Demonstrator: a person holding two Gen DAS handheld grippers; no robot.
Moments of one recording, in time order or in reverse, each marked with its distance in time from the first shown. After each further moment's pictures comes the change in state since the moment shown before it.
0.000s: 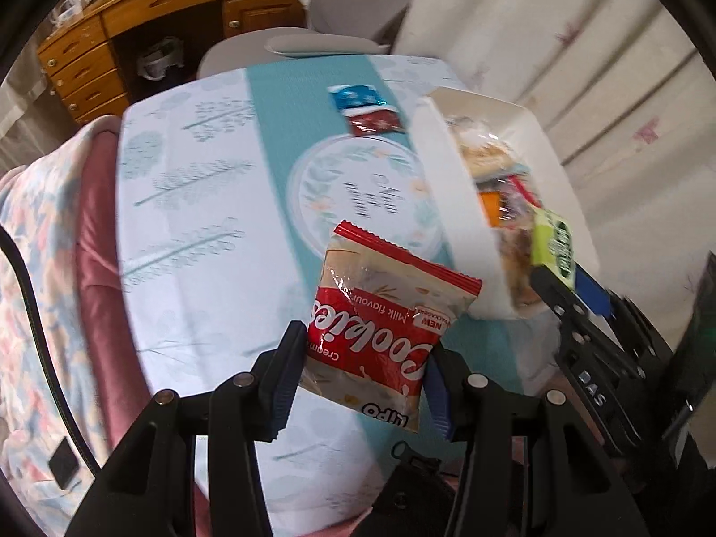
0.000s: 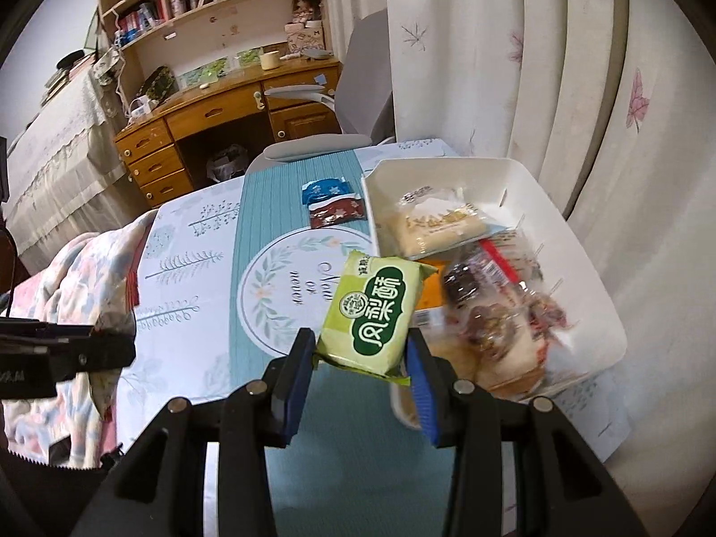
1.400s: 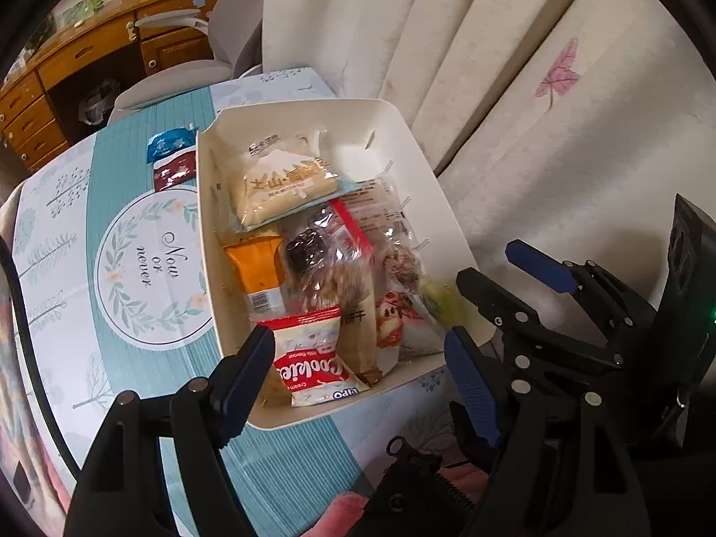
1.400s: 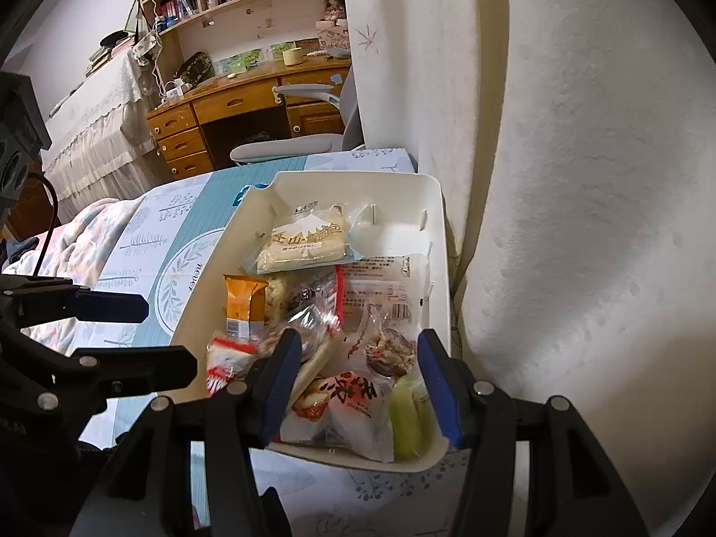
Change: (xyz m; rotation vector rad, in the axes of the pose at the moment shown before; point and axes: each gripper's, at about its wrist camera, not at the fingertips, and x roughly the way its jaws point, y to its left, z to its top) left arm 0.076 -0.228 0.044 0.075 -0.064 -0.045; right arm 0.017 -0.200 0.039 -0.161 0.008 0.132
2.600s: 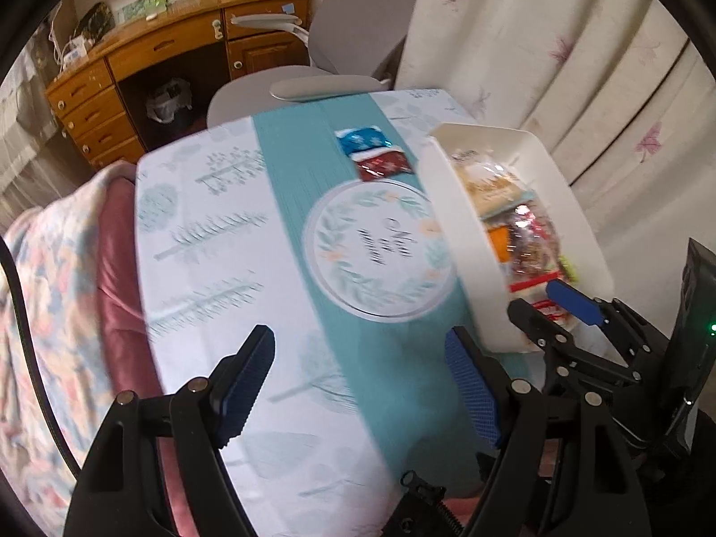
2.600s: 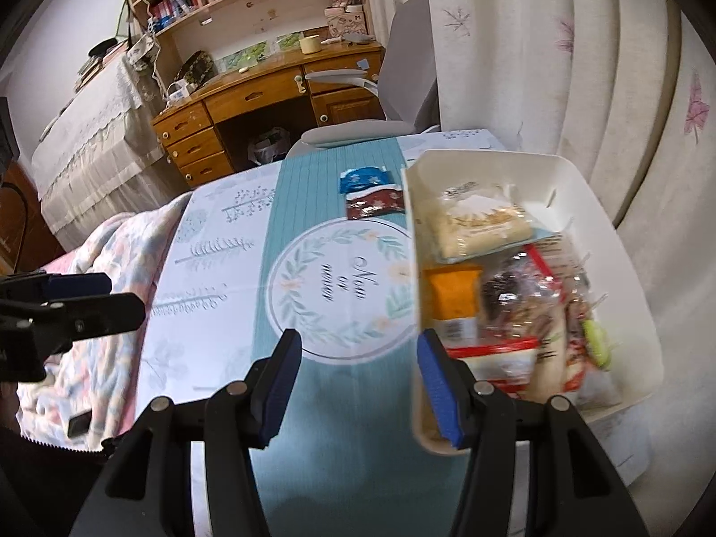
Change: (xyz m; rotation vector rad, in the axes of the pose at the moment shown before) left arm -0.102 0.233 -0.029 0.003 -0.036 0.142; right arm 0.037 0.208 0.009 0.132 0.028 0.012
